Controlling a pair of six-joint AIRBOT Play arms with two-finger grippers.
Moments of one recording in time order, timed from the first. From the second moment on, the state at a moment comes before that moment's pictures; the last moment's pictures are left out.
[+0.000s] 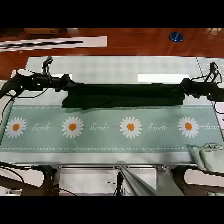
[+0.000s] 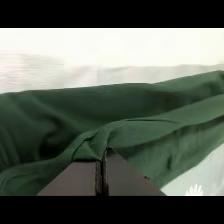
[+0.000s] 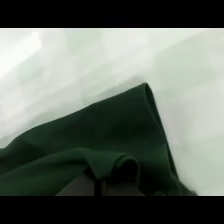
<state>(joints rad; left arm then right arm) 0.12 -1.69 1.20 0.55 -0.98 -1.01 -0.36 -1.47 0.98 -0.76 0.64 1.17</state>
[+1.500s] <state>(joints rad) 0.24 -1.65 1.27 0.54 -1.28 -1.03 -0.37 -1.69 1.15 -0.75 0.97 1.28</state>
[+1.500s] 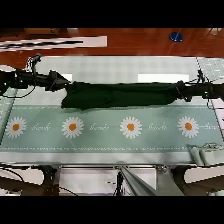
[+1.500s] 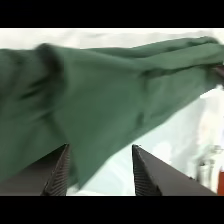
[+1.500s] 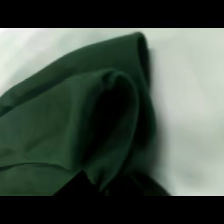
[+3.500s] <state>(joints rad) -0.83 -1.86 1.35 0.10 -0.90 -1.09 -0.34 -0.70 1.24 -1.06 1.57 1.49</state>
